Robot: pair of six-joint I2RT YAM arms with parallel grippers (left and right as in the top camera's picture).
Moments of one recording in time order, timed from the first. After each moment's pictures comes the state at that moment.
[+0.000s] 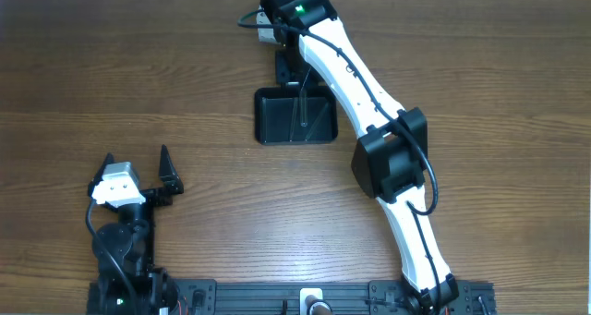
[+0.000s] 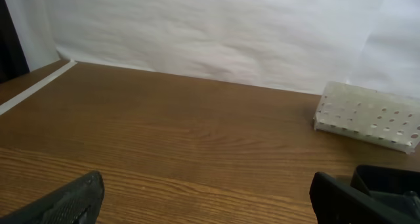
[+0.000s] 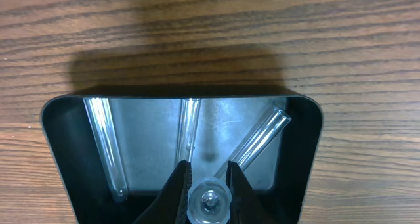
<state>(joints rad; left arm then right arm) 0.08 0.01 0.01 -0.07 -0.06 -0.10 0.51 2.43 2.38 -1.44 0.05 0.47</state>
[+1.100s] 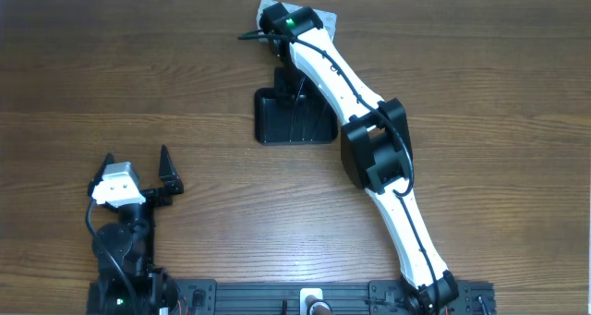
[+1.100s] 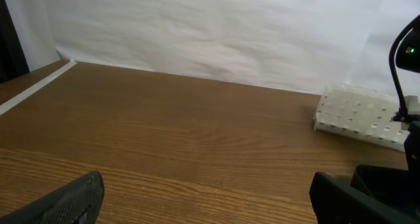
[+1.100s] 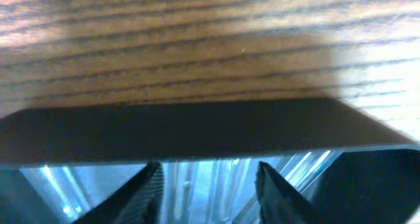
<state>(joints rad) 0.08 0.01 0.01 -0.07 -0.06 -0.10 0.51 2.57 2.38 -1.44 -0.01 0.51</state>
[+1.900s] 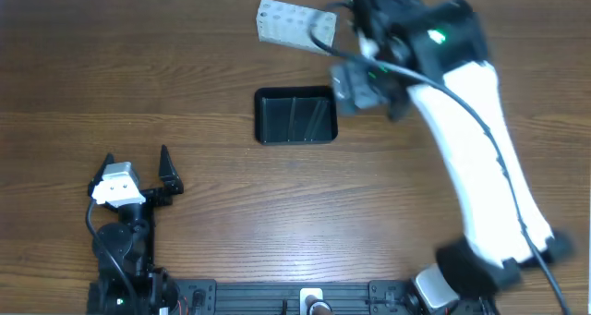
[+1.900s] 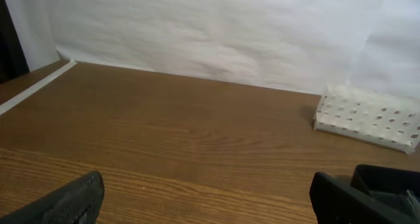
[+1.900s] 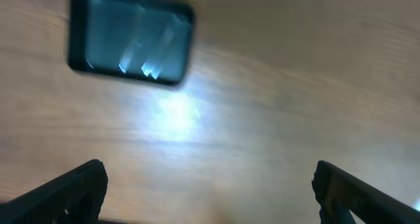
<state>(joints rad) 0.08 0.01 0.01 -0.07 -0.06 -0.10 0.44 1.77 2.18 -1.69 0.13 0.19</state>
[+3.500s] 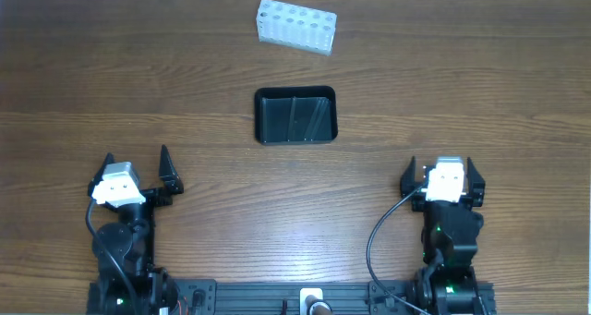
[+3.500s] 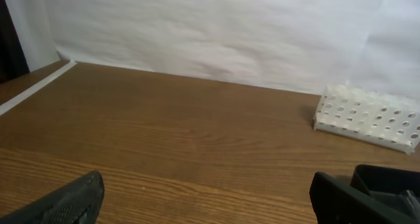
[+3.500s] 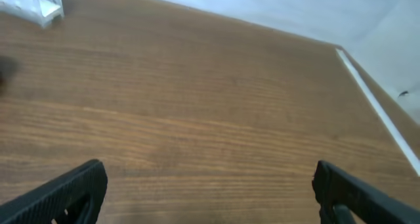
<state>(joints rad) 0.08 0.01 0.01 -0.07 -0.06 -0.10 0.00 0.20 0.01 -0.05 0.19 -0.24</state>
